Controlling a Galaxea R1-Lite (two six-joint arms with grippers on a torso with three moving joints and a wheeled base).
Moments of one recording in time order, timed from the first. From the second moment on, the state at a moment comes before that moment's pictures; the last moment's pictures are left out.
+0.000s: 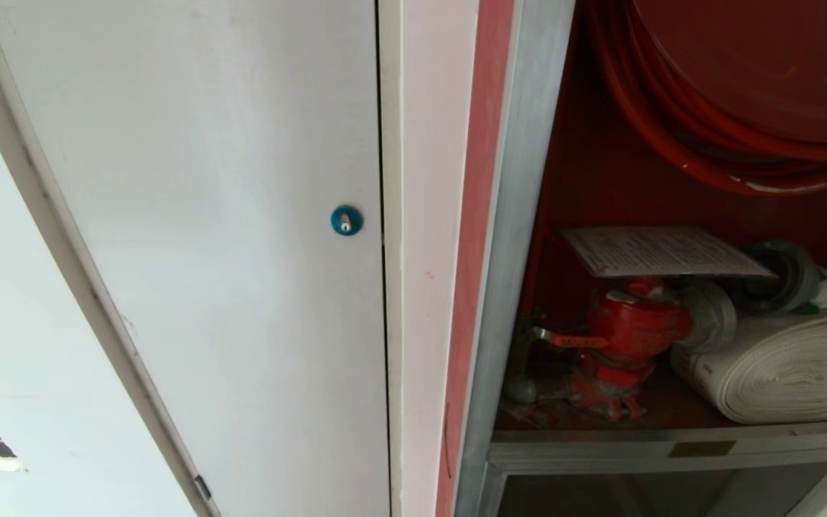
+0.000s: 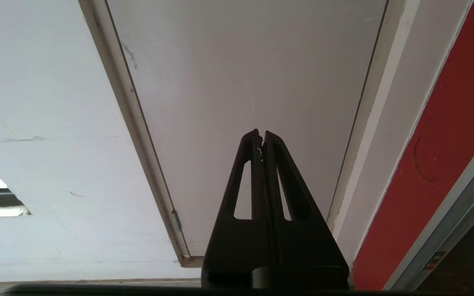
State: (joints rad) left arm -0.01 0.00 0.00 -0.02 -0.02 0.03; right arm 0.01 0.62 -0.51 0.03 -0.18 -1.27
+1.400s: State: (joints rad) left arm -0.01 0.00 0.00 -0.02 -0.02 0.03; right arm 0.00 1.03 -0.99 0.43 -0.02 -1.41
